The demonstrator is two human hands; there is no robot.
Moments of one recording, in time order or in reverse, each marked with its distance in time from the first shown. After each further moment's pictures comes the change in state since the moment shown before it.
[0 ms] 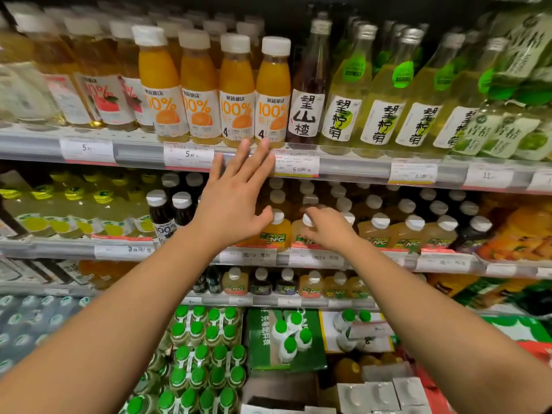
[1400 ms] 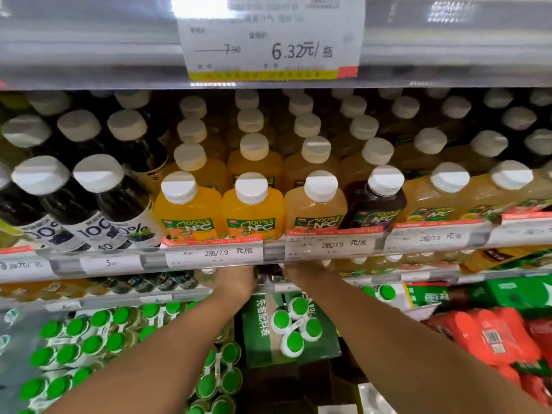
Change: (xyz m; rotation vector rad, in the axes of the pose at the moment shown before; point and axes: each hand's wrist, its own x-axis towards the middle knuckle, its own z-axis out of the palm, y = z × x) left_hand -0.068 0.005 0.356 -0.193 -0.754 -0.538; right_hand 0.035 0.016 0.266 0.013 -0.359 -0.057
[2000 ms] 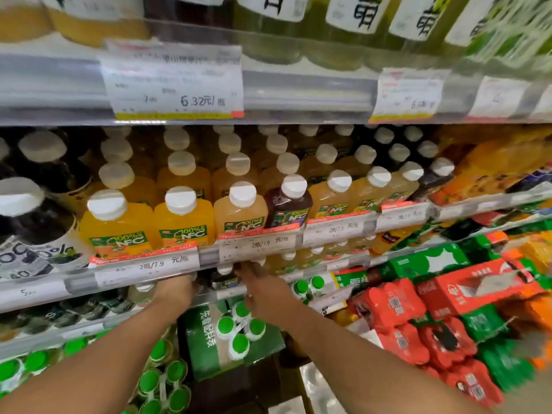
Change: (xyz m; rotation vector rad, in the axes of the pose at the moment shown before) left_hand 0.000 0.001 -0.003 0.043 -0.050 0.098; right_hand -0.107 0.004 -0.010 0.175 0.135 0.131
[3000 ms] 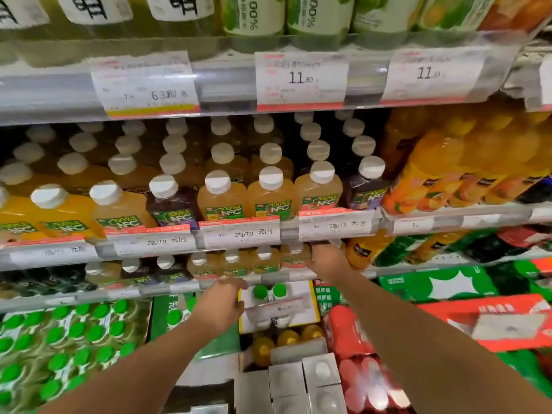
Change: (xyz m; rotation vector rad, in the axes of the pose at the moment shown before) left_hand -0.062 0.271 0.056 0.020 0.005 0.145; right_hand -0.023 0.338 -0.061 0.073 0.004 0.217
